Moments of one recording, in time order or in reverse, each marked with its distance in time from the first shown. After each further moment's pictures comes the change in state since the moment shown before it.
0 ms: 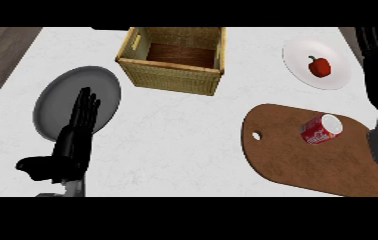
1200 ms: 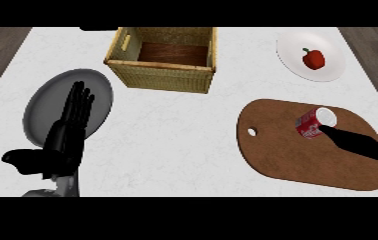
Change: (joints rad) left arm -0.021 0.022 0.034 -0.042 -0.010 -0.011 0.080; right arm 0.390 -0.127 0.074 -0.211 0.701 -0.155 0.513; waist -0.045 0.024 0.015
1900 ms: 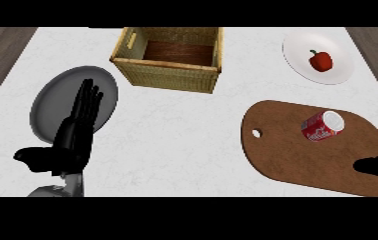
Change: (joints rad) left arm -0.026 -0.030 -0.026 0.002 -0.029 0.004 0.008; right arm -0.188 -0.285 -0.042 -0.258 -0.356 0.531 0.533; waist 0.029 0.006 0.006
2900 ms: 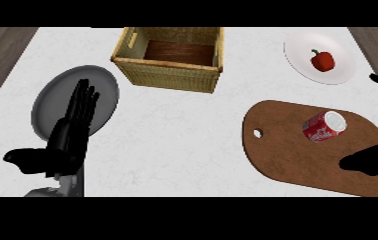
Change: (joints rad) left arm 0.016 -0.007 0.038 -0.022 -0.004 -0.044 0.017; right arm 0.011 0.030 0.119 0.150 0.069 0.020 -0.012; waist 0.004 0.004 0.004
